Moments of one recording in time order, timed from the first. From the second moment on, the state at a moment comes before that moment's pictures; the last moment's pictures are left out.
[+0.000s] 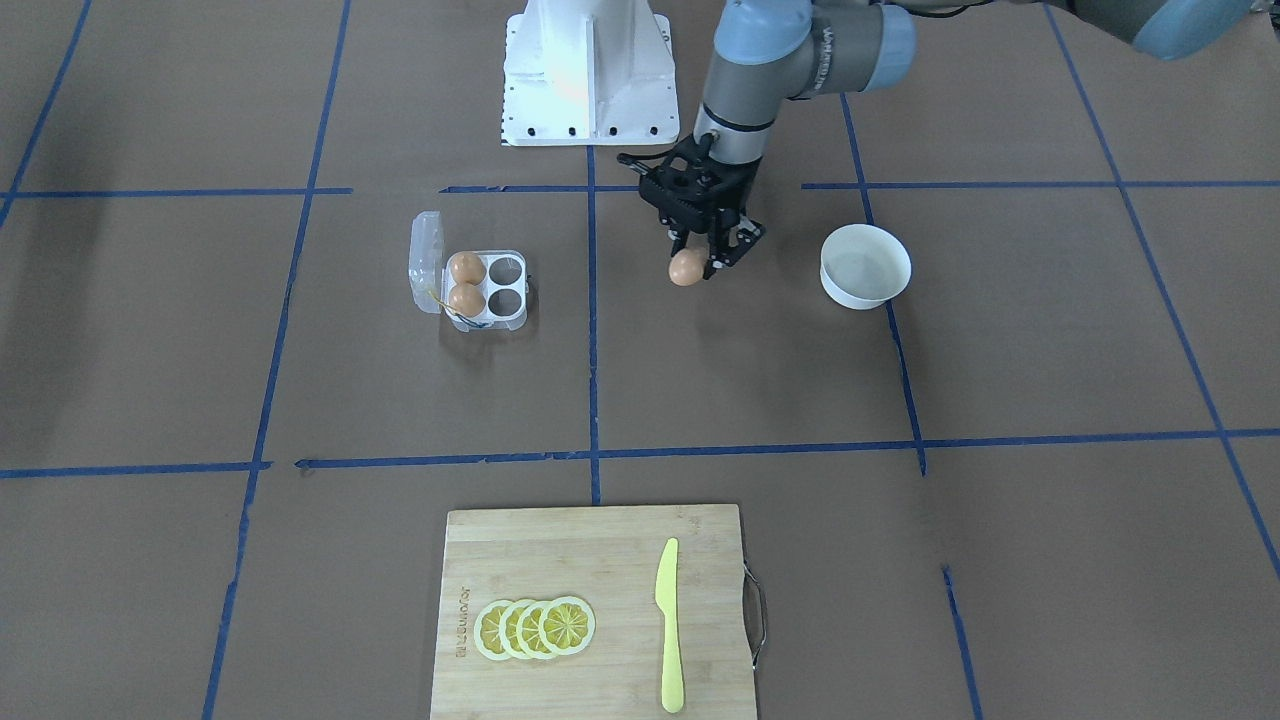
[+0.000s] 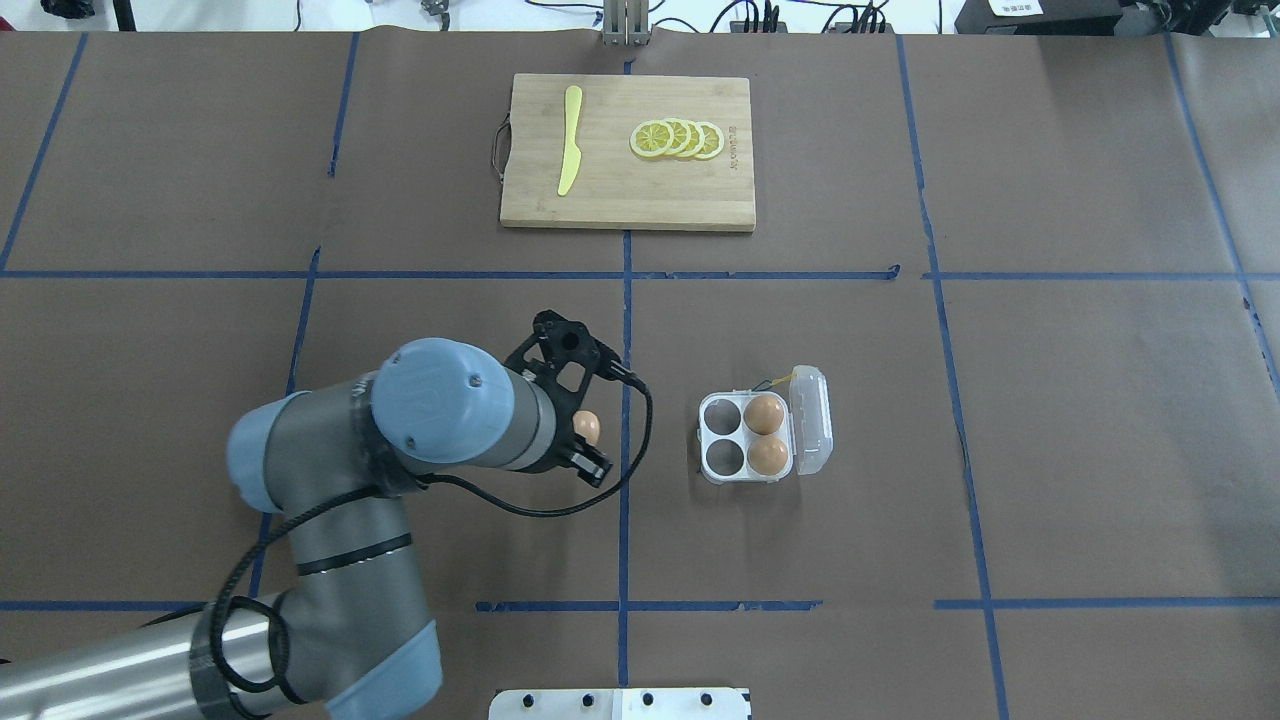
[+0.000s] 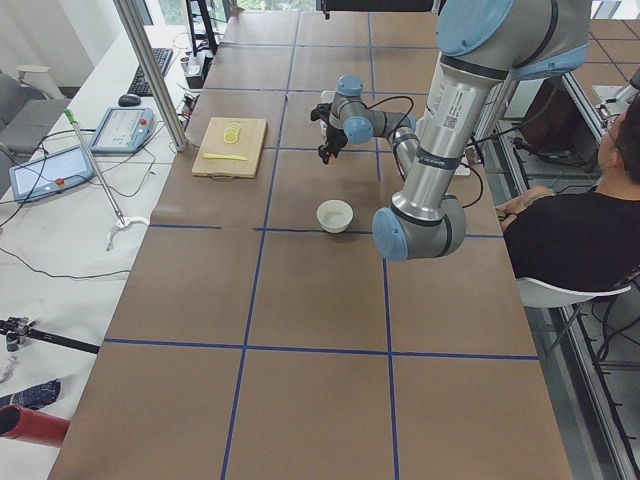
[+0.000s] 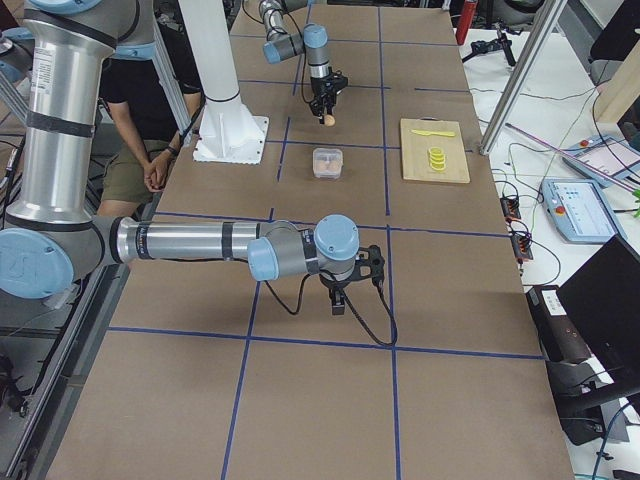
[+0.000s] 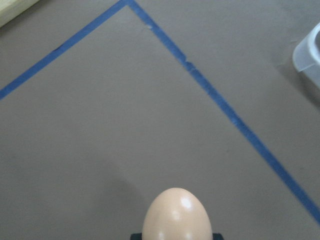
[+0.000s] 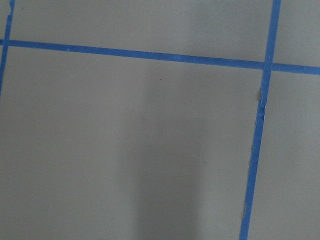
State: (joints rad) left arm -0.37 -2.21 -1.74 -1.79 -1.73 -0.78; right arm 1.45 -1.76 1.78 -1.38 2.49 0.12
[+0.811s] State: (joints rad) left arm -0.32 -2.47 -1.50 -1.86 -1.73 -1.01; right arm 1.44 -1.76 1.78 -1.37 2.49 0.12
